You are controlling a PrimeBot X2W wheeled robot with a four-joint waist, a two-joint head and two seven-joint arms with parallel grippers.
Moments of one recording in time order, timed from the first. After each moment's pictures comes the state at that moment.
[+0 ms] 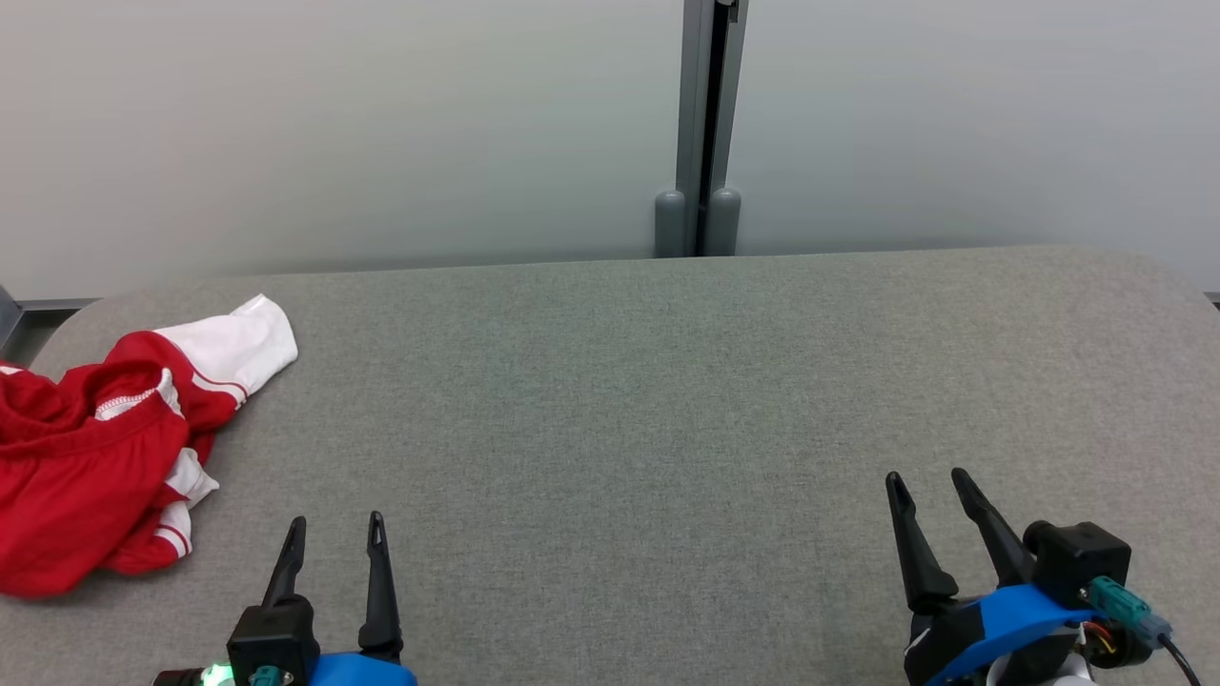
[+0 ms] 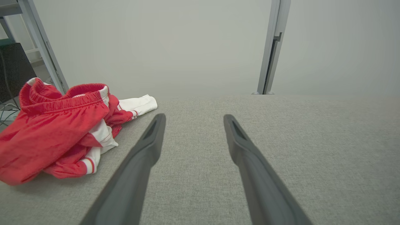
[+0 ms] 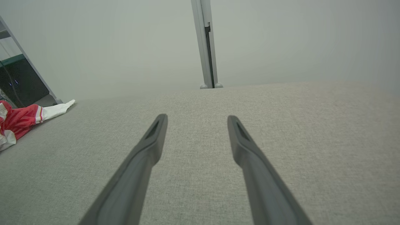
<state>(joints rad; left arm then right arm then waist) 0.03 0.17 -0.24 0.23 -0.24 0.18 -0.22 -0.07 -0.05 0.02 0.26 0.21 0.13 -0.13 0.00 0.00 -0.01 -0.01</state>
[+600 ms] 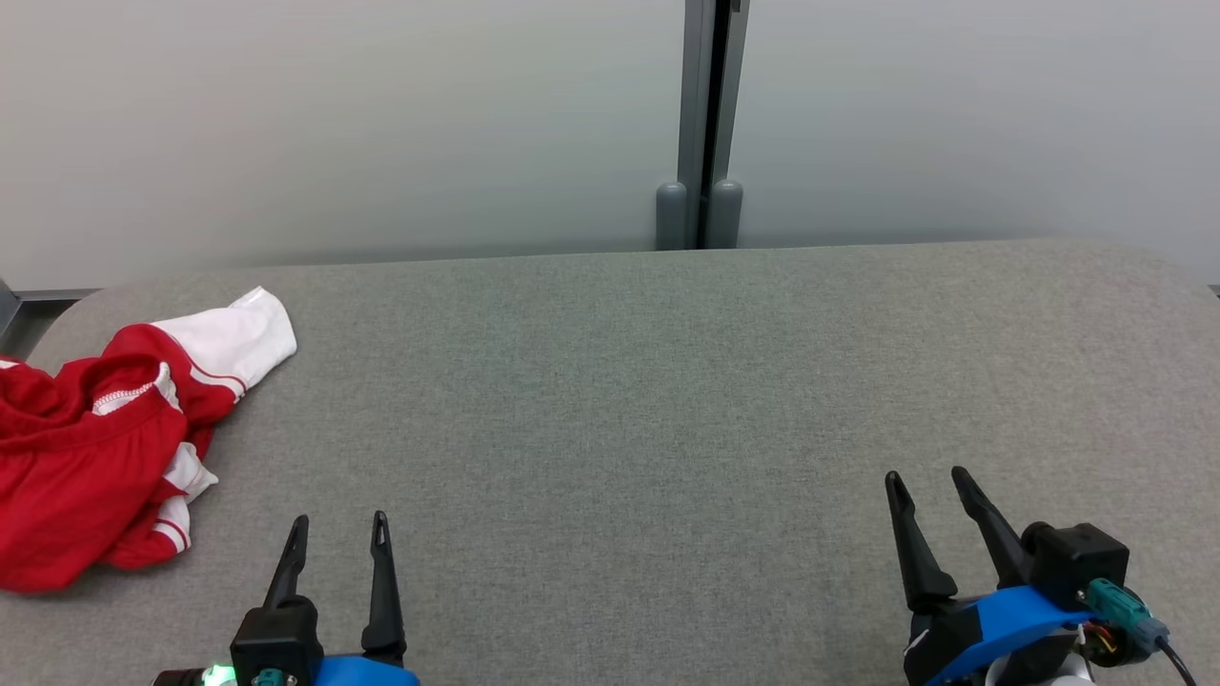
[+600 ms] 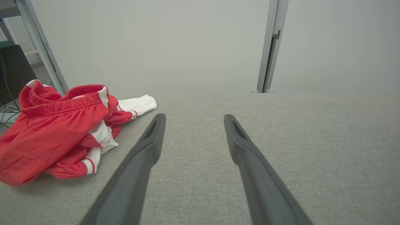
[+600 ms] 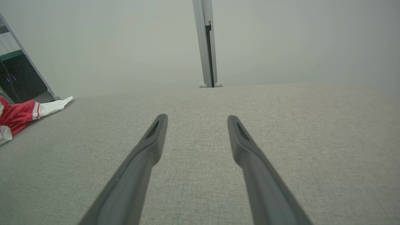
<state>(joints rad) 0.05 0.19 -0.26 0.18 -0.22 0.20 -0.20 -0.07 -0.05 0.03 0.27 0.19 0.13 -0.14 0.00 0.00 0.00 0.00</state>
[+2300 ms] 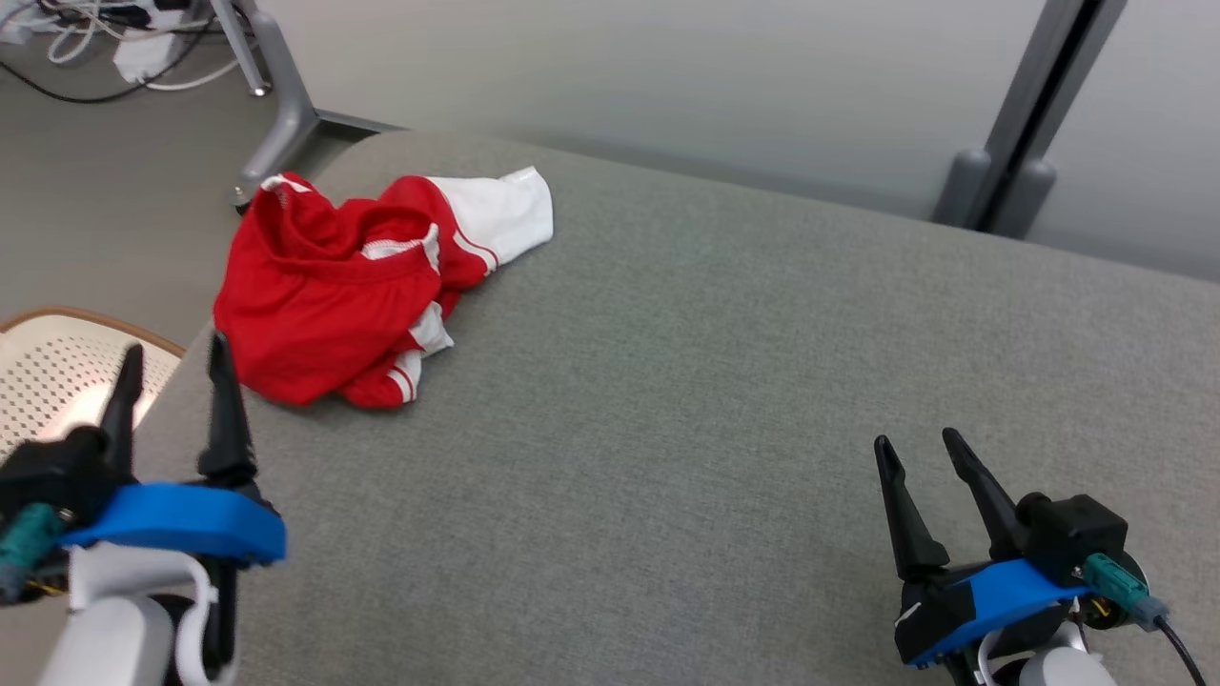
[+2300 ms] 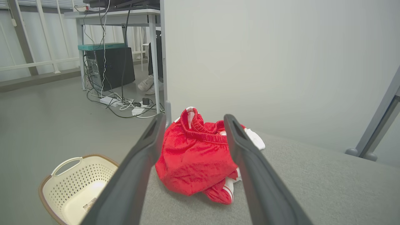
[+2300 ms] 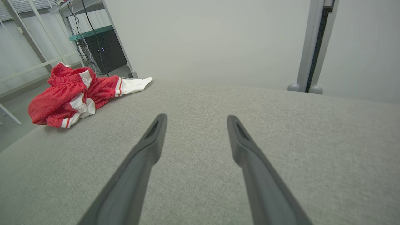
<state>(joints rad) -0.13 0.30 -0.13 0.05 -0.42 0.14 -0.08 -0.10 -0.05 0.05 0.24 0.18 0.13 -0.15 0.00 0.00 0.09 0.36</state>
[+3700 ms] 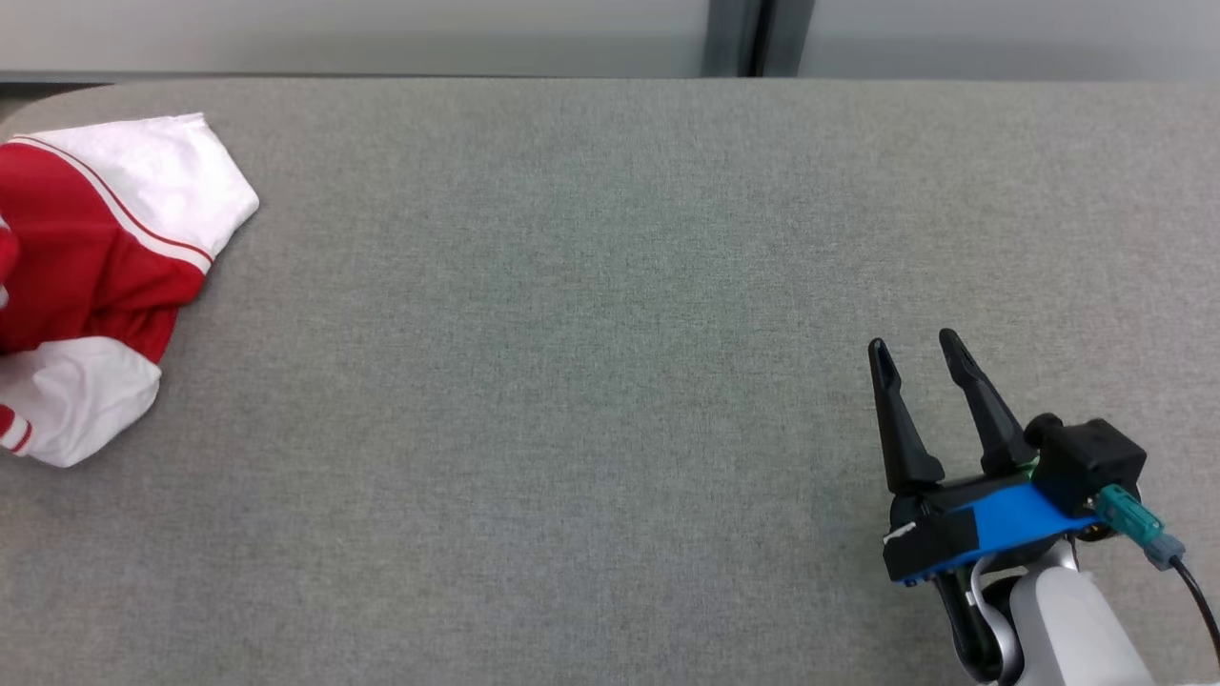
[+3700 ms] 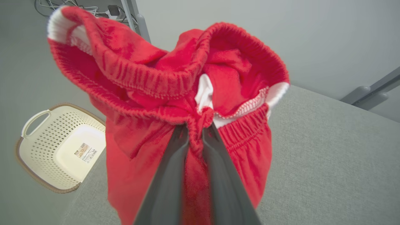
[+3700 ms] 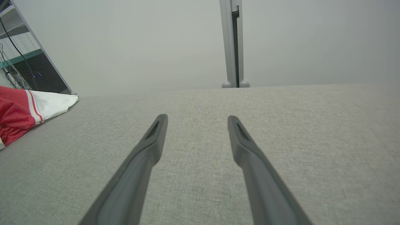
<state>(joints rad) -0.48 0.68 0.02 0.22 -0.68 0.16 0.65 -0.25 -0.05 0.07 0.22 0.21 0.13 -0.20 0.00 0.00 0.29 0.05</state>
